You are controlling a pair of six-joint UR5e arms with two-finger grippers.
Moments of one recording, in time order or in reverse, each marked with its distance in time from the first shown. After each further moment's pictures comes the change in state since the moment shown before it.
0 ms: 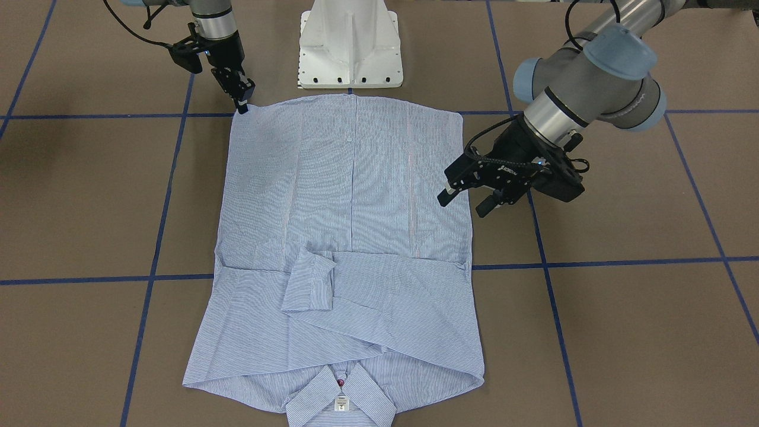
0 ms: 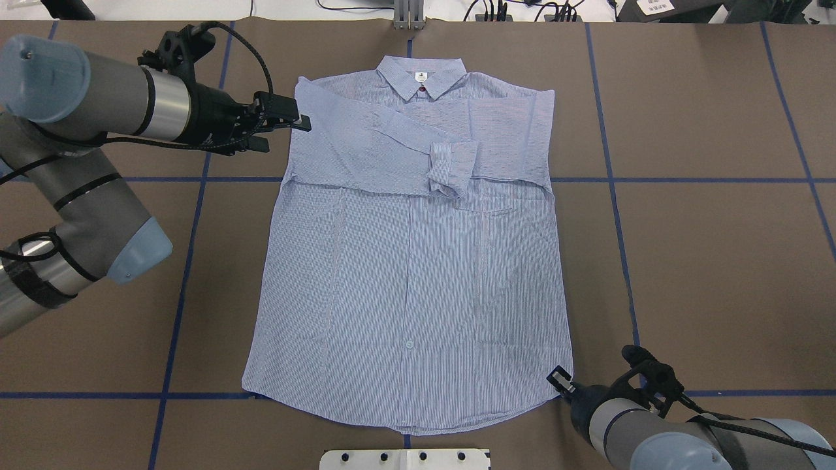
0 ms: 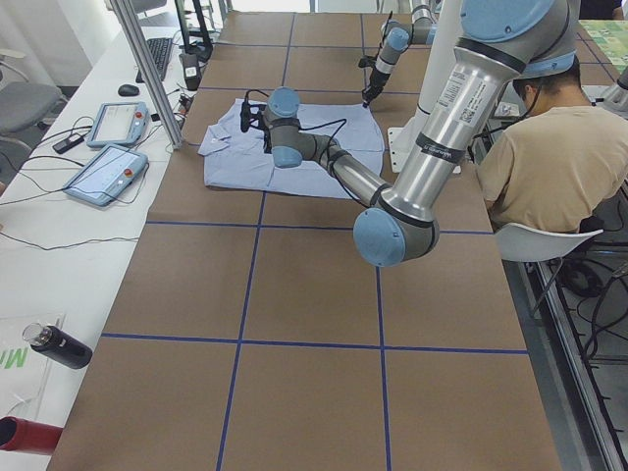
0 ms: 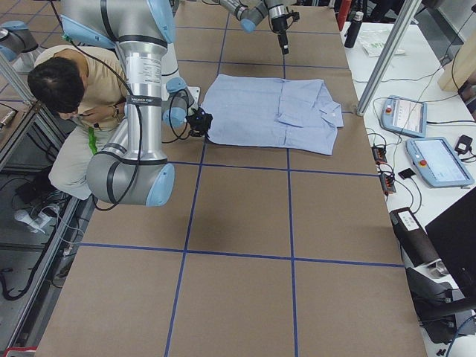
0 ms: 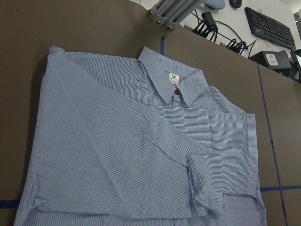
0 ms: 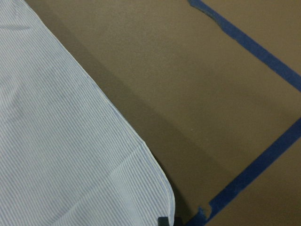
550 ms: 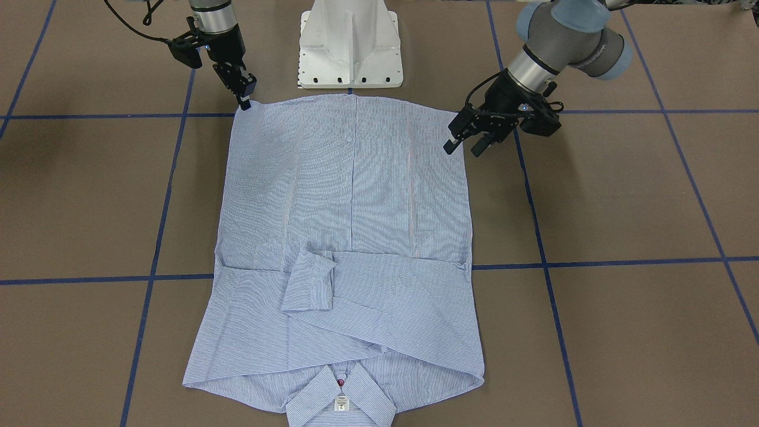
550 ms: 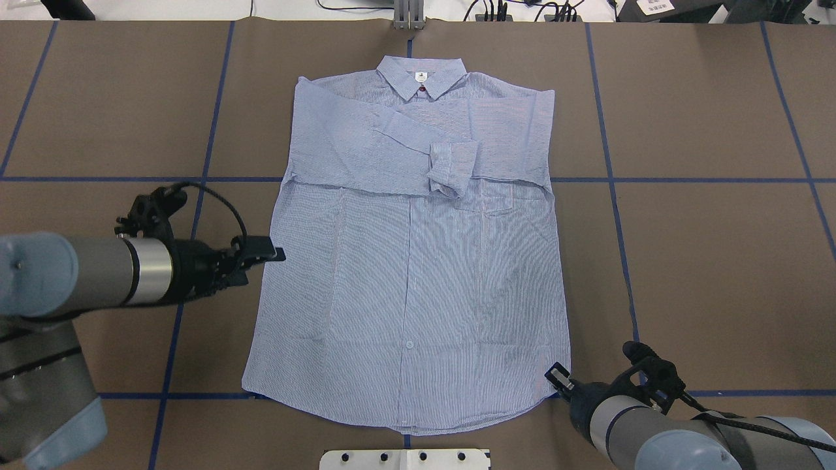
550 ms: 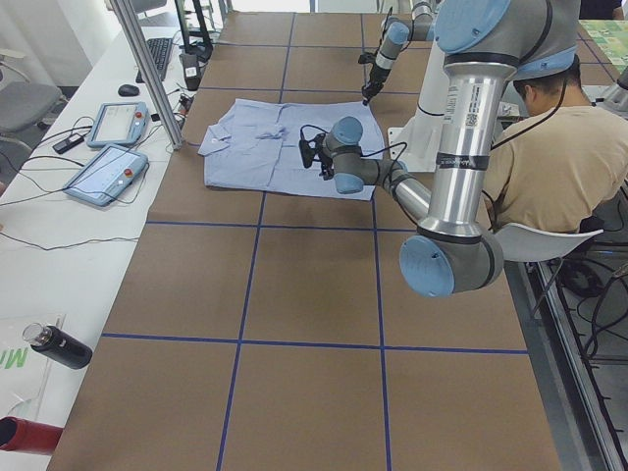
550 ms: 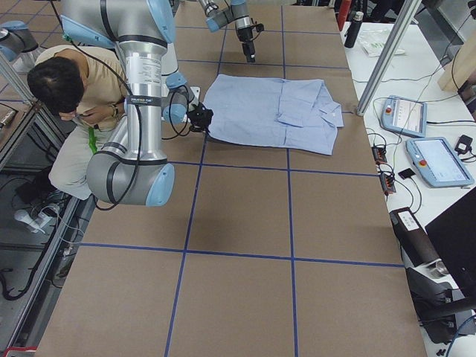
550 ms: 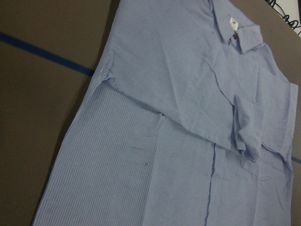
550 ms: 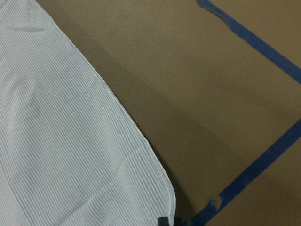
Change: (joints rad) left arm 0.344 0.331 -0.249 0.017 0.333 -0.258; right arm 0.008 0.003 0.019 0.000 0.003 -0.001
